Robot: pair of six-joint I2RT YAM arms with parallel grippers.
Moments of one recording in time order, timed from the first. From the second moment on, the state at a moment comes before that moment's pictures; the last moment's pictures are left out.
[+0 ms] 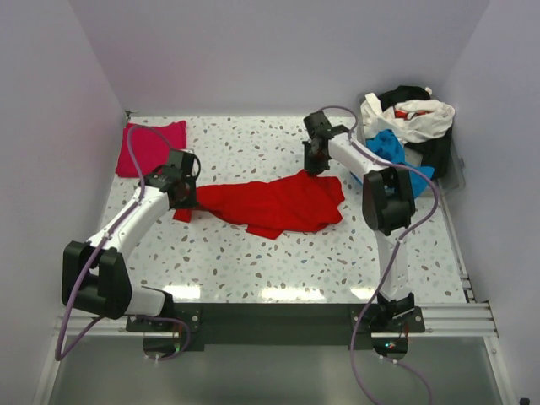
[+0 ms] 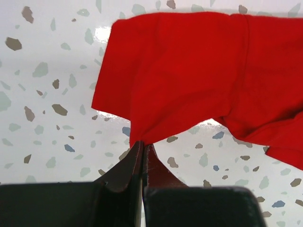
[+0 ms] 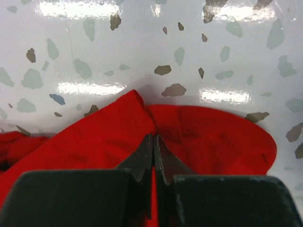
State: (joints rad) left arm -0.24 1.38 1.00 -0.66 -0.20 -0.29; right arm 0.37 2.22 1.85 -0.76 0.06 0.37
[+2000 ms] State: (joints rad) left arm -0.24 1.43 0.99 -0.65 -0.28 -0.25; right arm 0.25 1.59 1.06 -0.68 -0.04 0.49
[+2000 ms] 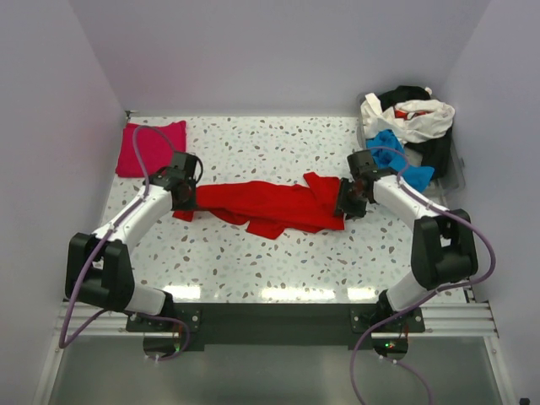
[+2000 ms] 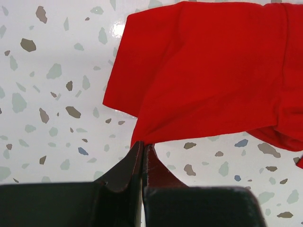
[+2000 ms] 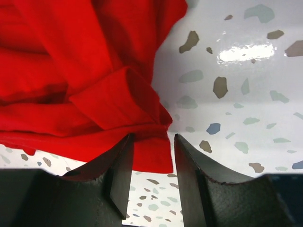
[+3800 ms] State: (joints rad) left arm -0.24 1.43 1.26 -0.71 -0.32 -0.21; right arm 0.09 1.51 1.27 -0.76 -0.20 0.38
